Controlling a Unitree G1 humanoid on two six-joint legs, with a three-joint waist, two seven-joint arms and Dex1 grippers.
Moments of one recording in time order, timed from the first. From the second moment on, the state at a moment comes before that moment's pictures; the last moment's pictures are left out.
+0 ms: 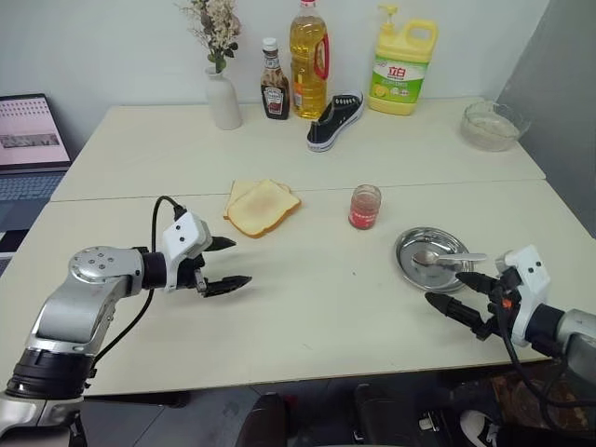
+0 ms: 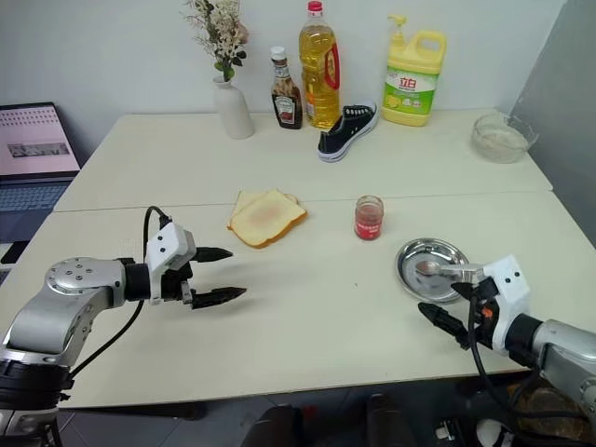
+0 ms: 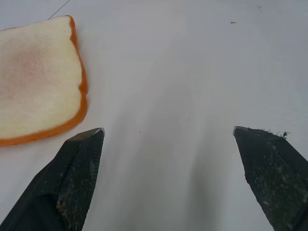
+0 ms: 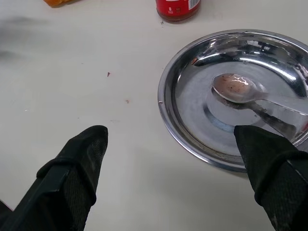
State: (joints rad) left arm -0.28 0.86 0.03 -0.07 -0.34 0.42 -1.10; right arm 0.16 -0.79 -0.41 -0.65 0.84 0.99 0.48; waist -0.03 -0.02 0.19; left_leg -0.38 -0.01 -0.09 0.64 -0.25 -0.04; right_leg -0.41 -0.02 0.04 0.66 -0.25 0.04
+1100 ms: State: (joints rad) left arm -0.37 0.86 0.05 0.00 -0.35 0.47 -1.06; right arm 0.15 -0.84 -0.44 -0.65 0.87 0.99 0.51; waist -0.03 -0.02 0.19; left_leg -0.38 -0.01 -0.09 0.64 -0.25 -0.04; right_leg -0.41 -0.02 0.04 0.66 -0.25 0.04
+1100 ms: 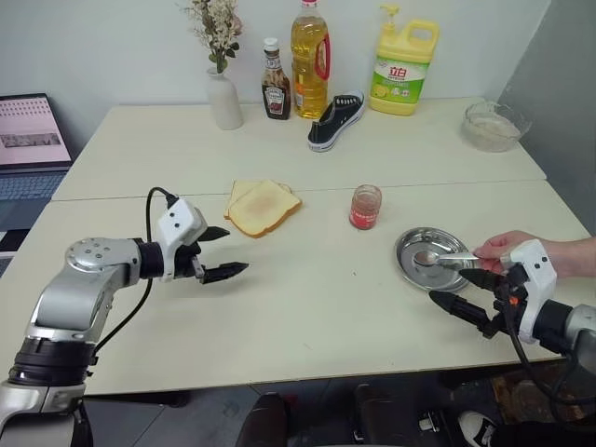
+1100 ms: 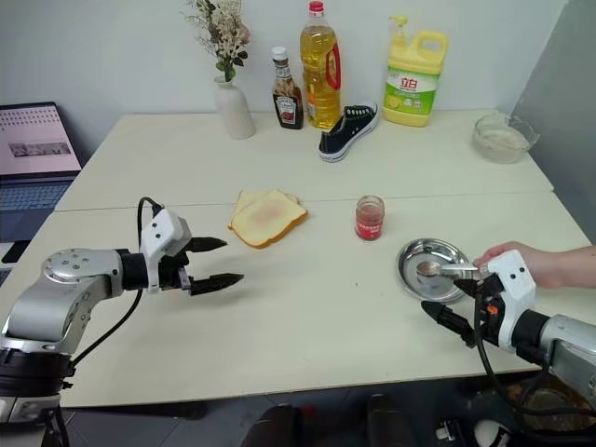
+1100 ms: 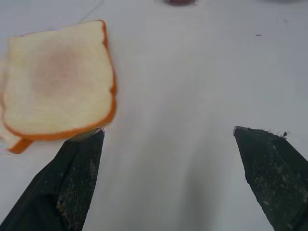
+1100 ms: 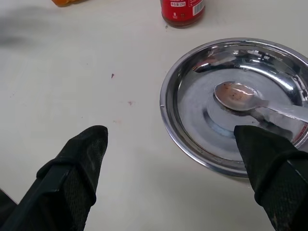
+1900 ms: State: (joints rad) left arm -0.64 0.58 0.07 0.43 -0.29 0.58 -0.72; right arm -0.09 -0.89 -0.28 -0.74 0.96 1.03 0.52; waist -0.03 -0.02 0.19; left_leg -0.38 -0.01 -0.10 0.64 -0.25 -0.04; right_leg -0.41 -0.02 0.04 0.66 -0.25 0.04
